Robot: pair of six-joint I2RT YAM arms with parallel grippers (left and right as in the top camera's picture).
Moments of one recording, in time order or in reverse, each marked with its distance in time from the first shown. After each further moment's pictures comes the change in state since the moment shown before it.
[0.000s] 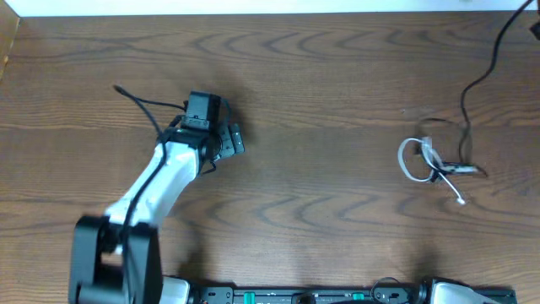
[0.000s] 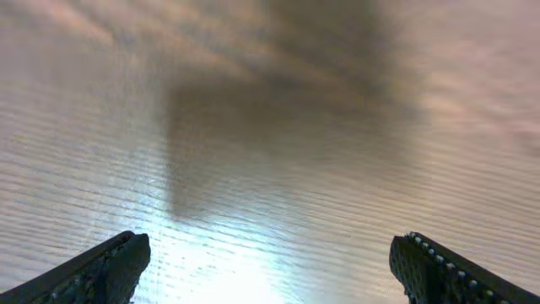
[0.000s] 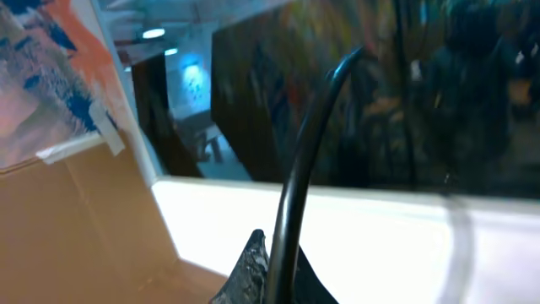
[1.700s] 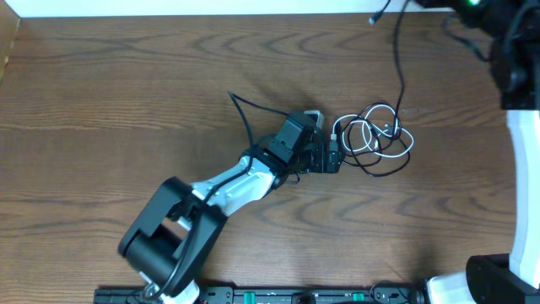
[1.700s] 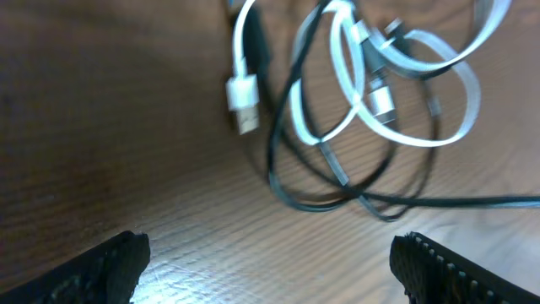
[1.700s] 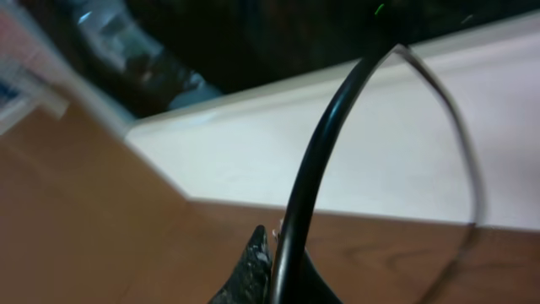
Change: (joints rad) left arm -0.465 0.246 0.002 0.547 0.322 -0.180; right arm 0.246 0.258 -0.001 -0.097 0.257 0.029
